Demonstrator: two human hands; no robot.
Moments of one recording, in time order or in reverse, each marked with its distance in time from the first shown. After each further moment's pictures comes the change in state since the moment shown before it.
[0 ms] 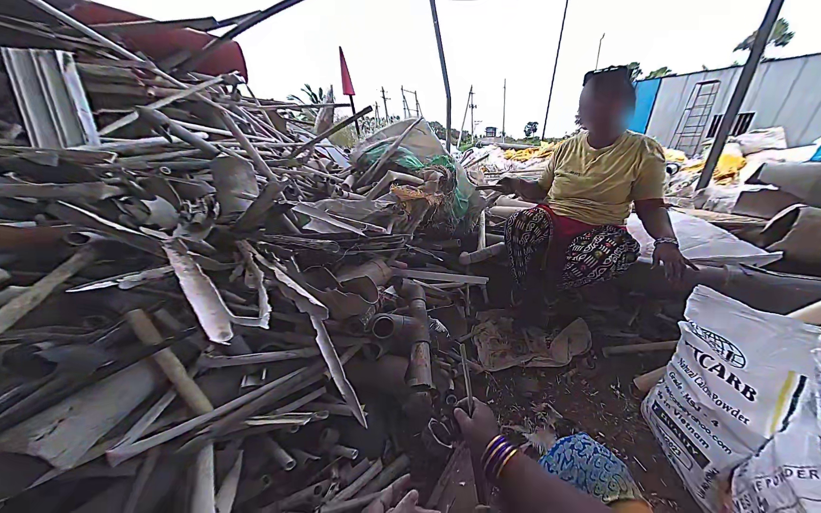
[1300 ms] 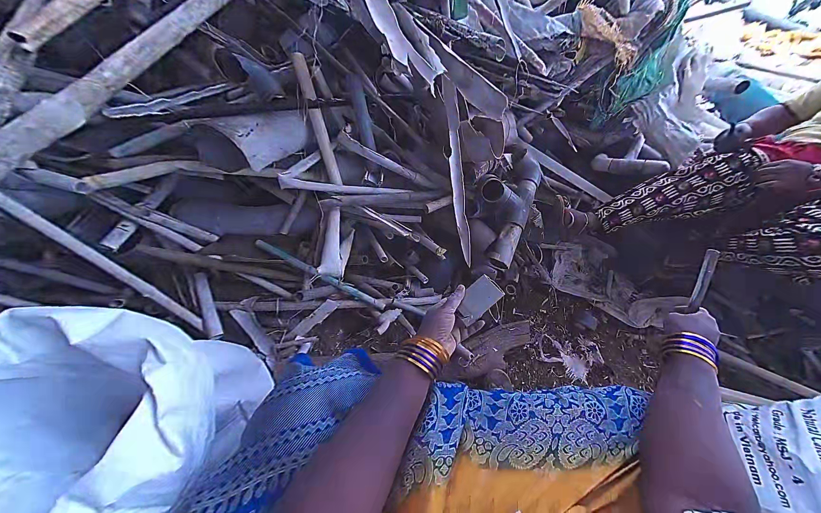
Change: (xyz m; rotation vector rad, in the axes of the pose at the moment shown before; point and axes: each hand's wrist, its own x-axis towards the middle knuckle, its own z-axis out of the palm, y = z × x) left_hand 0.035 0.023 -0.007 -1.170 0.258 -0.384; right_hand 0.061 0.012 -0.168 -0.639 0.575 0.332
